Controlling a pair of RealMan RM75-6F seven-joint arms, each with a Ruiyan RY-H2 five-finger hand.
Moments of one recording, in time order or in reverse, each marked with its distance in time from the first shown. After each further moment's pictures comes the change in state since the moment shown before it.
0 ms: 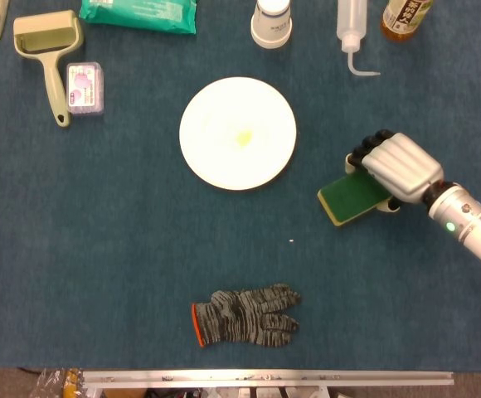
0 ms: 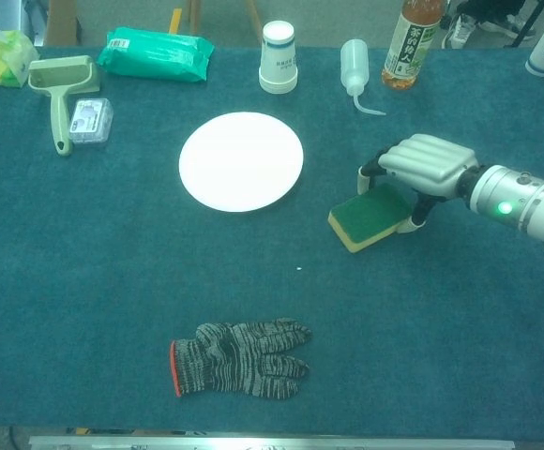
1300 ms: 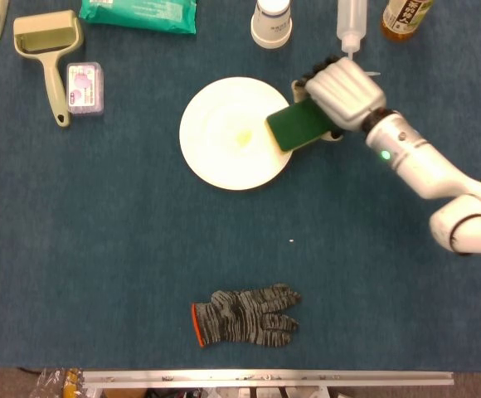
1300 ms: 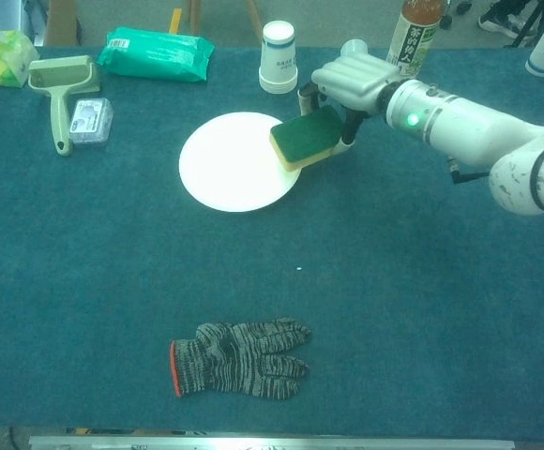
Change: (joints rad) left arm 0.017 0.000 0.002 0.001 0.019 0.031 0.039; right arm 0.276 -0.180 0.203 0.255 0.184 -0.150 -0.036
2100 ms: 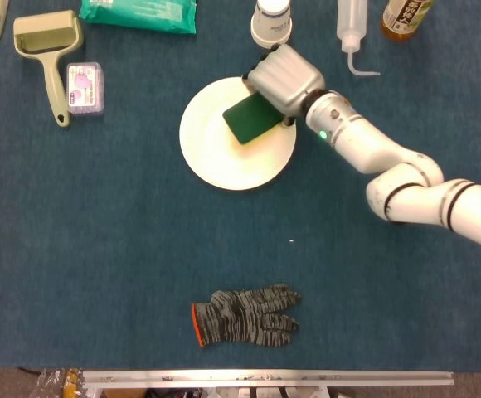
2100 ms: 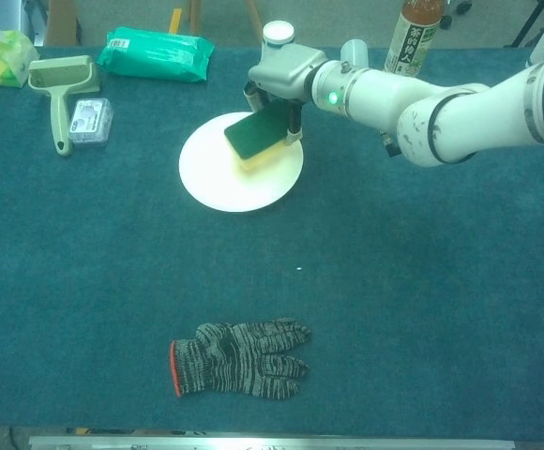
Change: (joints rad) left arm 0.004 -0.023 0.011 0.042 0.007 -0.016 -0.045; right arm 0.253 -0.122 0.038 0.179 0.218 -0.212 -0.191
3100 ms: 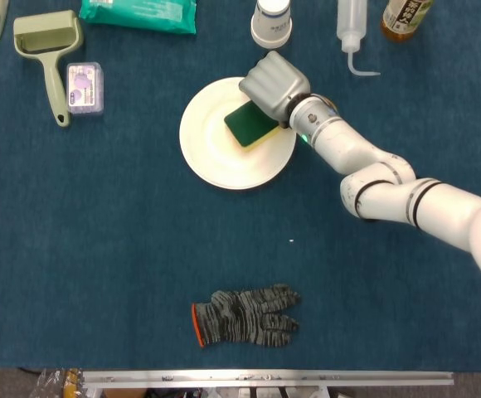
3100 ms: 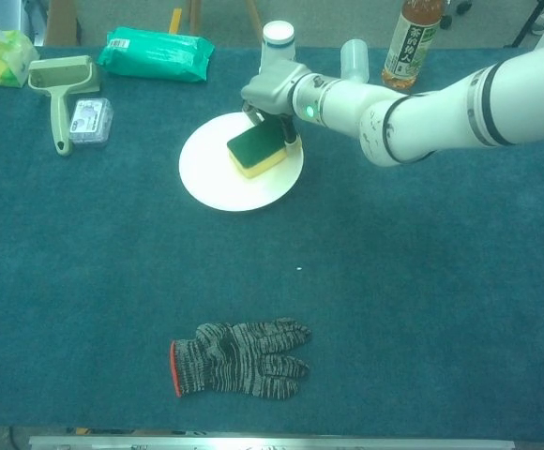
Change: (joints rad) left arm 0.014 -0.025 0.007 0.049 0.001 -0.002 -0.052; right arm 0.125 -0.078 -0.123 0.115 0.281 -0.028 -0.217
